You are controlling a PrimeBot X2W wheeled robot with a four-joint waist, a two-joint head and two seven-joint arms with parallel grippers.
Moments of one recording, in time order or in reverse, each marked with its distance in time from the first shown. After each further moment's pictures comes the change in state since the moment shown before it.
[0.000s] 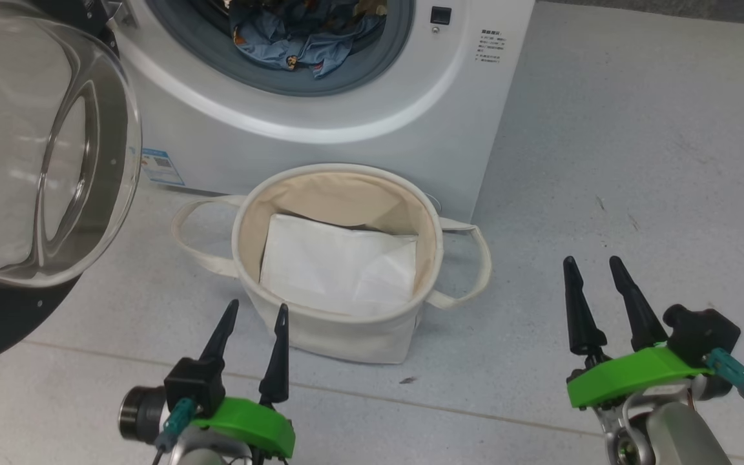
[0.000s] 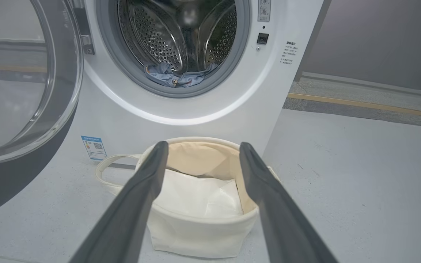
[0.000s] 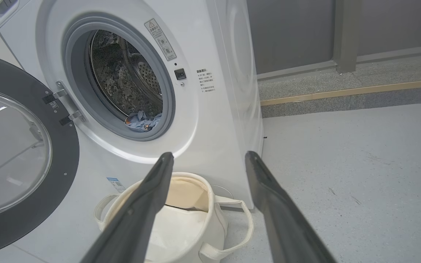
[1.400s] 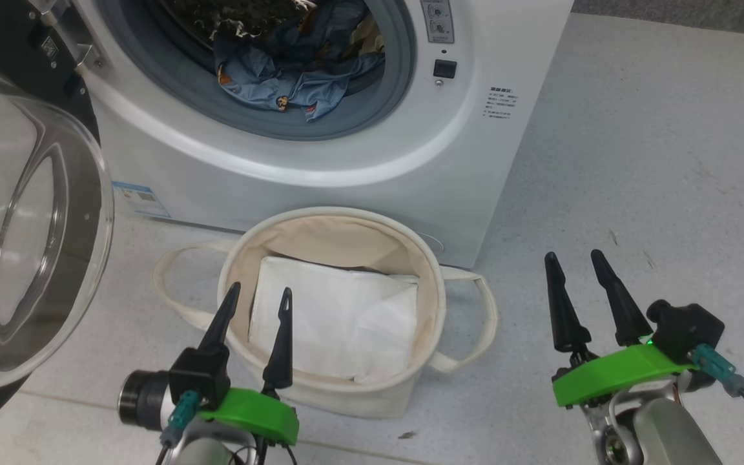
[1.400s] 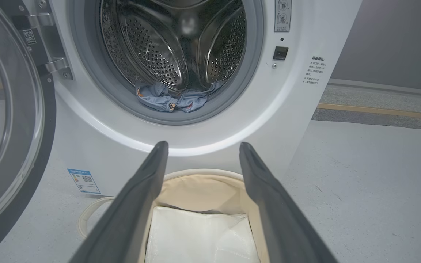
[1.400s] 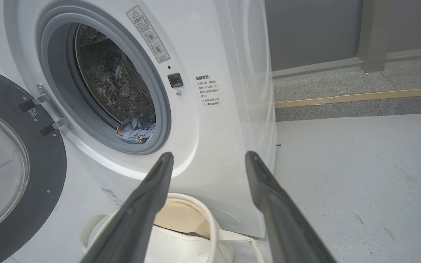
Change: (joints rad) left arm -0.014 0.002 -0.014 -0.048 0.035 0.025 0.000; right arm -0.008 0.002 0.044 -0.021 -0.003 0.000 0.000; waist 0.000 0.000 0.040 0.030
